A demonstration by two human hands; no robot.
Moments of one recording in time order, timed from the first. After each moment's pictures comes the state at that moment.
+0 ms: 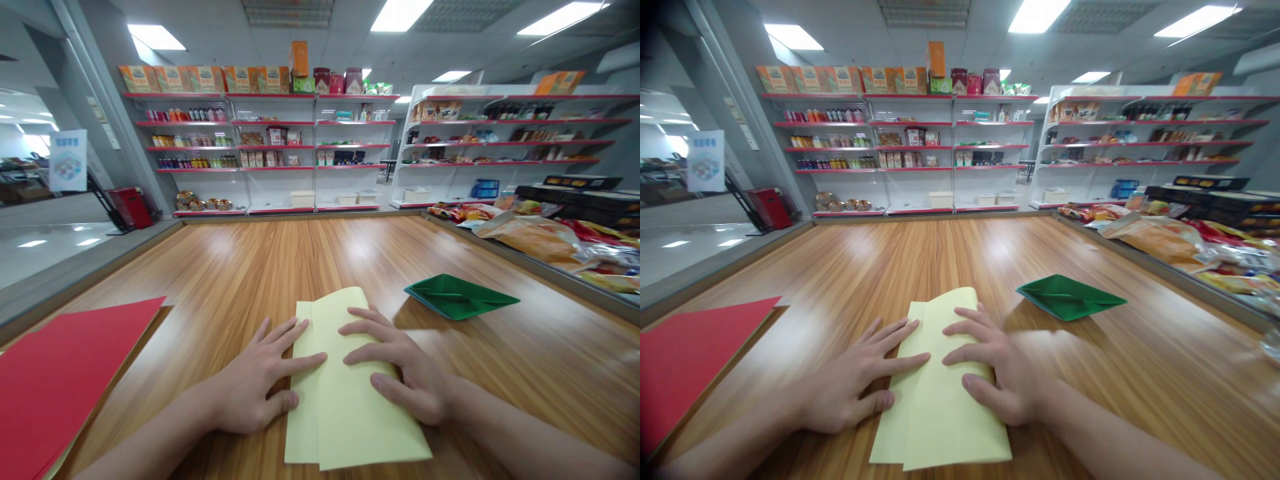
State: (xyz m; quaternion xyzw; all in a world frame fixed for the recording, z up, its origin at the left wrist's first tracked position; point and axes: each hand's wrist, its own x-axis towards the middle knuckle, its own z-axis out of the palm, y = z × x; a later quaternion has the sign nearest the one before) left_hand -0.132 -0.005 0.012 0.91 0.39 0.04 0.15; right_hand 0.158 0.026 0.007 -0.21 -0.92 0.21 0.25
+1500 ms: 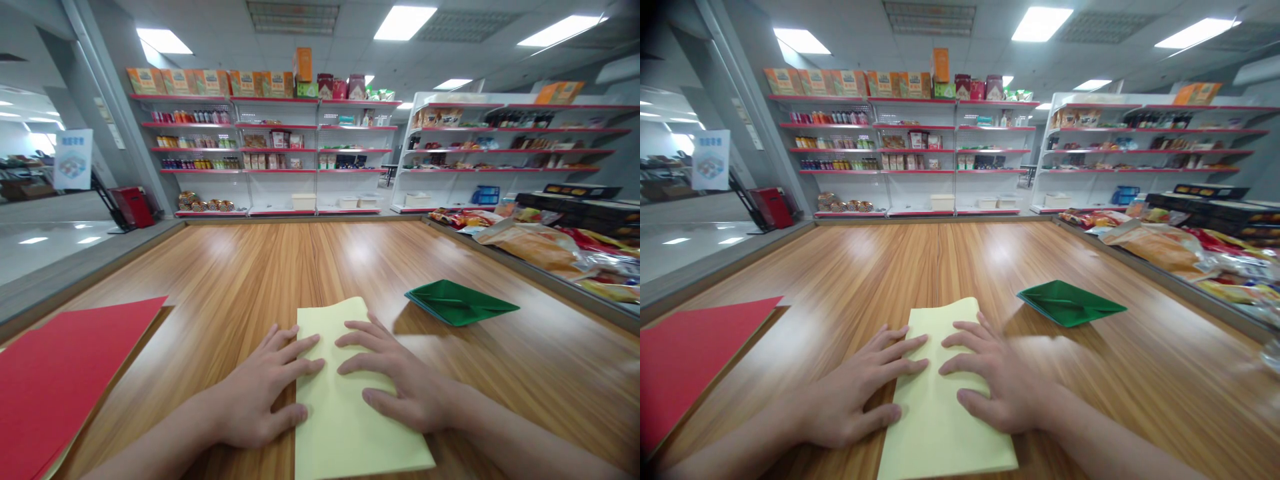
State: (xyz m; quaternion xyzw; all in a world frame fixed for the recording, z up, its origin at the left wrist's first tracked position) left_hand -0.127 -0.010 0.008 0.90 0.39 0.05 0.17; right_hand 0.154 0.025 0.011 -0.25 -0.94 0.18 0.13
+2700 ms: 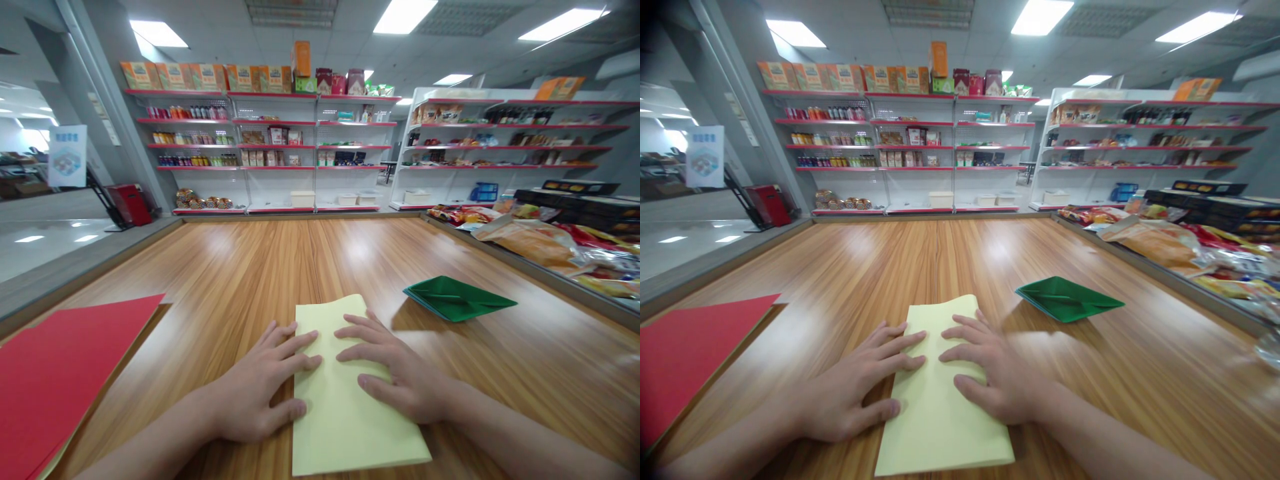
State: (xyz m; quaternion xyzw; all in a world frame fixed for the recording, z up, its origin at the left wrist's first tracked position) left_hand -0.127 -0.010 0.007 0.90 0.38 0.08 0.17; right_hand 0.155 0.024 0.004 -0.27 -0.92 0.21 0.17
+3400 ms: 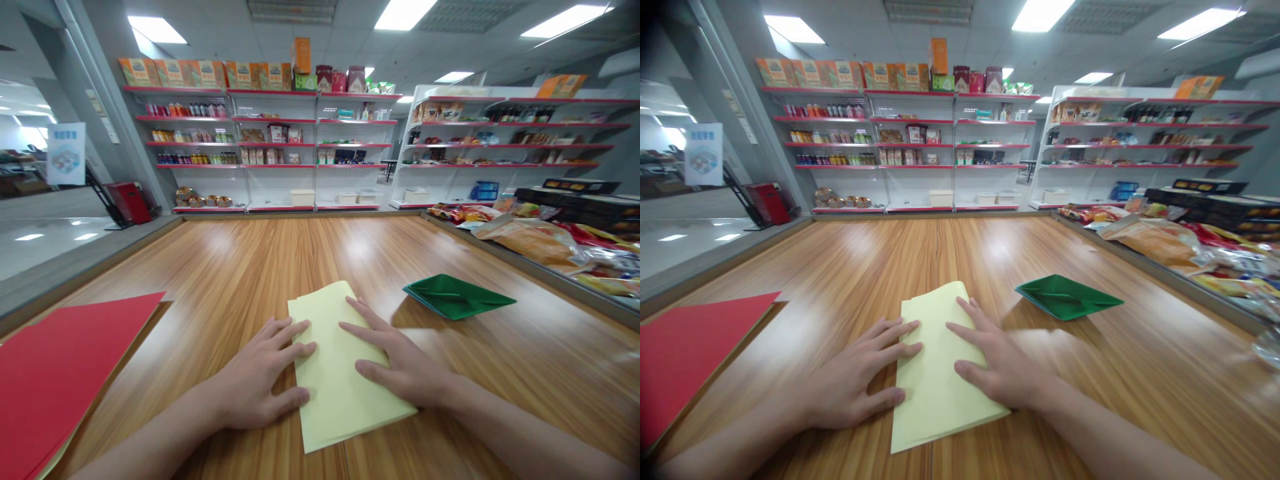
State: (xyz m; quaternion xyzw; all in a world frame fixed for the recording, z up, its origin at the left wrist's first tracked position) left_hand -0.128 -0.009 0.003 0.90 0.41 0.12 0.14; right_hand 0.157 0.032 -0.010 -0.34 -0.89 0.23 0.19
